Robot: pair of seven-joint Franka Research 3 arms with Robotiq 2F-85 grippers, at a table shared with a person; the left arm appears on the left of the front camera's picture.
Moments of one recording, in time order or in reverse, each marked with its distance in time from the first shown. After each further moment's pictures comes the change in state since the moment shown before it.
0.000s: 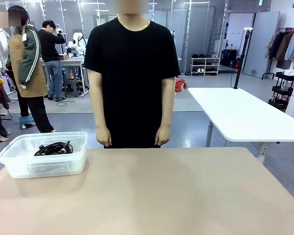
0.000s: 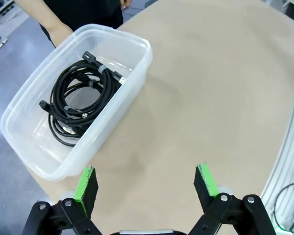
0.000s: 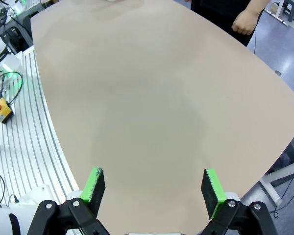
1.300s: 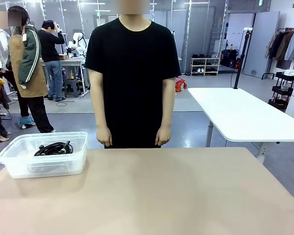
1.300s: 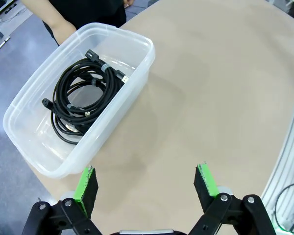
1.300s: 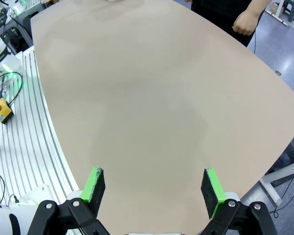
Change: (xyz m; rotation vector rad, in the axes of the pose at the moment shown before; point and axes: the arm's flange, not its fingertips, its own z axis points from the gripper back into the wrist) left arm 0.001 0.000 0.002 0.011 0.006 0.005; right arm 0.000 0.000 0.000 0.000 -0.001 0.000
